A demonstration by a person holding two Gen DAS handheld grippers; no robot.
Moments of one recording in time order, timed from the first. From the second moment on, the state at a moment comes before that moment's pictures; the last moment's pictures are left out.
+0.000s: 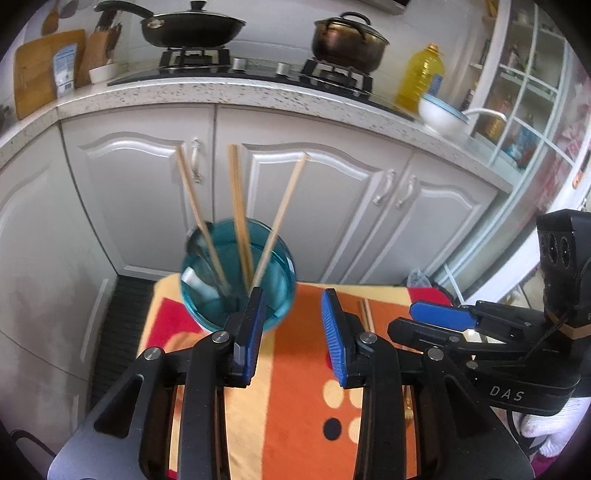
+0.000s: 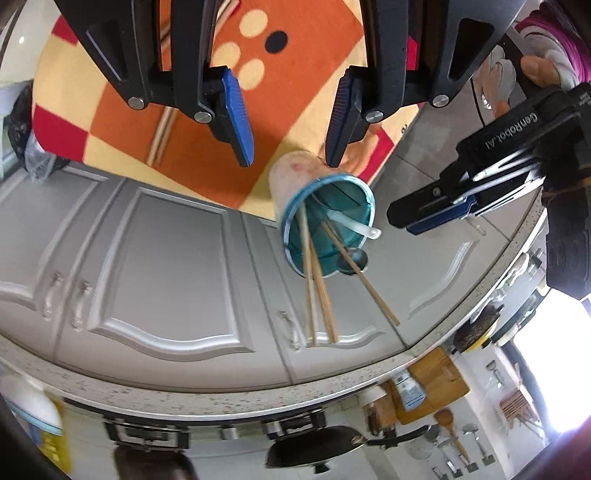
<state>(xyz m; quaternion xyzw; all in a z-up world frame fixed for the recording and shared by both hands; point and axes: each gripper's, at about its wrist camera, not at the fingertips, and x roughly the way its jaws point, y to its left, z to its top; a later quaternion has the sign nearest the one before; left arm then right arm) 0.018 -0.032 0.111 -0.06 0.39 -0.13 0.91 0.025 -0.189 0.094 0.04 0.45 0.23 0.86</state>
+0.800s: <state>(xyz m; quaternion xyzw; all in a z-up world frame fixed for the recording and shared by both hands) 0.001 -0.101 0.061 -0.03 0.45 -0.18 0.87 -0.026 -0.276 0.055 0.09 0.48 0.14 0.86</state>
